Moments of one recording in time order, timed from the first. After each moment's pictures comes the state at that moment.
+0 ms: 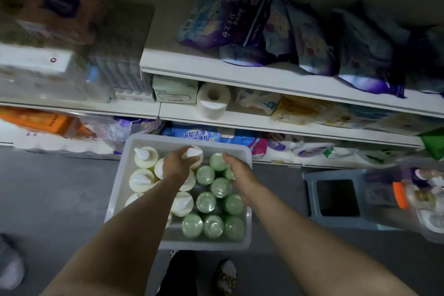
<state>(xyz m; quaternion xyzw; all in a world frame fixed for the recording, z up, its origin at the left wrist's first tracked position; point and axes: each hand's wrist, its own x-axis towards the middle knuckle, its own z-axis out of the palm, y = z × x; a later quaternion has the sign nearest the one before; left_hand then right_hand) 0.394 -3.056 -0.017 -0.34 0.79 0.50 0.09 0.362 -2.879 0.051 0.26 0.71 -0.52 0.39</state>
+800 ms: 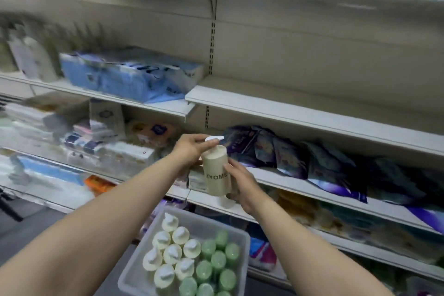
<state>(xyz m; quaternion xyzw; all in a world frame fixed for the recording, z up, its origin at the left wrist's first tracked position) 0.424 -3.035 0.361 -0.21 0.72 0.65 -0.12 0.375 -2.866 0.304 -0.08 0.66 -0.67 0.34</state>
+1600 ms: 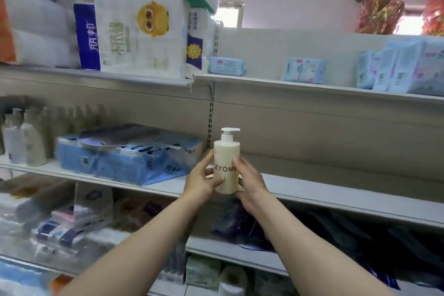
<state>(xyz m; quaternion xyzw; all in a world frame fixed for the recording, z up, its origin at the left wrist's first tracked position) 0.369 -3.079 0.463 -0.09 0.75 0.61 -0.23 0.294 -2.960 0.461 -0.18 0.57 -0.79 0.17</state>
